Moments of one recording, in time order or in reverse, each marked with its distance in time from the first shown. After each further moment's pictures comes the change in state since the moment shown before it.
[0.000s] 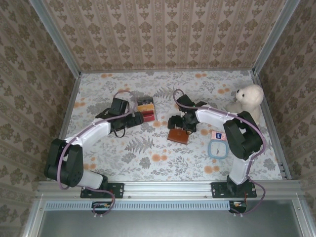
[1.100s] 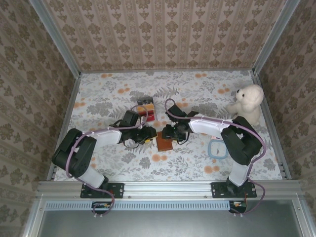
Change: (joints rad) left arm -0.159 0.166 -0.158 0.364 0.441 -0.274; right arm 0.159 -0.026 -0.043 0.114 -0.043 0.173
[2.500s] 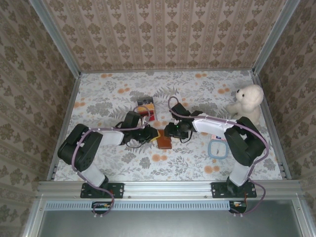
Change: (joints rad) left arm 0.001 0.057 -0.039 0.214 0.076 -0.066; right arm -0.044 -0.066 -0.032 0.014 0.049 -0.076
